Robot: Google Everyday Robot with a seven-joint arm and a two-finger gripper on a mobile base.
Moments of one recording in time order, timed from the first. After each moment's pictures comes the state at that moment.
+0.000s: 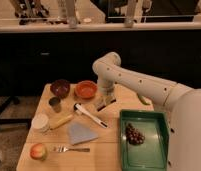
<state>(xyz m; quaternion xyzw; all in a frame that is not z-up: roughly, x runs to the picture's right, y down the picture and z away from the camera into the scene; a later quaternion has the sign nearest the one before) 0.034 0.057 0.805 -0.32 -0.08 -0.18 0.93</state>
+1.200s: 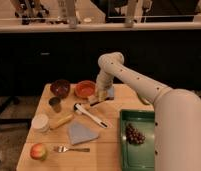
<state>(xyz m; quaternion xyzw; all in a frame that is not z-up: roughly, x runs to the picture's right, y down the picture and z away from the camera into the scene) 0.002 0.036 0.859 -0.33 -0.19 -0.12 0.92</state>
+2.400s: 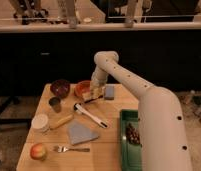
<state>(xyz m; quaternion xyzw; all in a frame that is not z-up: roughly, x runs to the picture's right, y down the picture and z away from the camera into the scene) -0.028 0.024 0.887 -0.34 -0.21 -0.12 0.91</state>
